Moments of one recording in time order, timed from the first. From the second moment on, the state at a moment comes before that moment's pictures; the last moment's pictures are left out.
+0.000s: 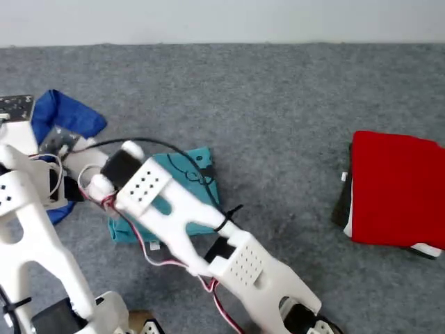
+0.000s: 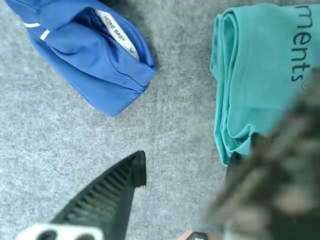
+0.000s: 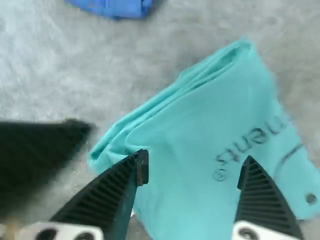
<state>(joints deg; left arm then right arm) -33.5 -18.2 9.6 99.6 -16.3 -57.3 48.8 -66.7 96.3 7.3</state>
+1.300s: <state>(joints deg) -33.5 -18.2 10.8 99.6 -16.3 -40.4 67.6 -67.7 99.6 2.6</state>
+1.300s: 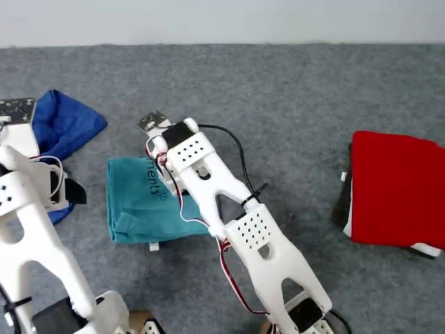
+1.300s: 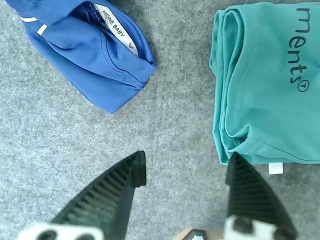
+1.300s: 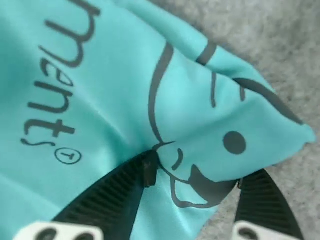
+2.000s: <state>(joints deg) -33.5 -18.2 10.8 99.6 -16.3 -38.0 68.7 -70.6 99.3 2.6</state>
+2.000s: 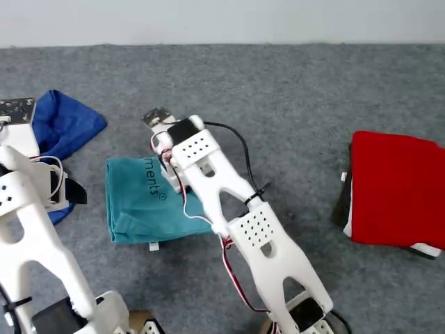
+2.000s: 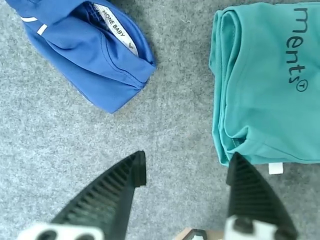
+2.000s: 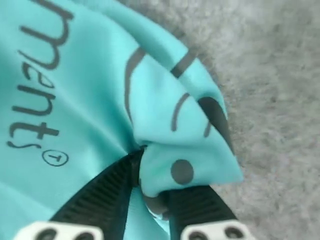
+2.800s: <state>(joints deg) -33.5 -18.2 10.8 99.6 -16.4 -12.9 65.1 -76.8 100.6 2.6</state>
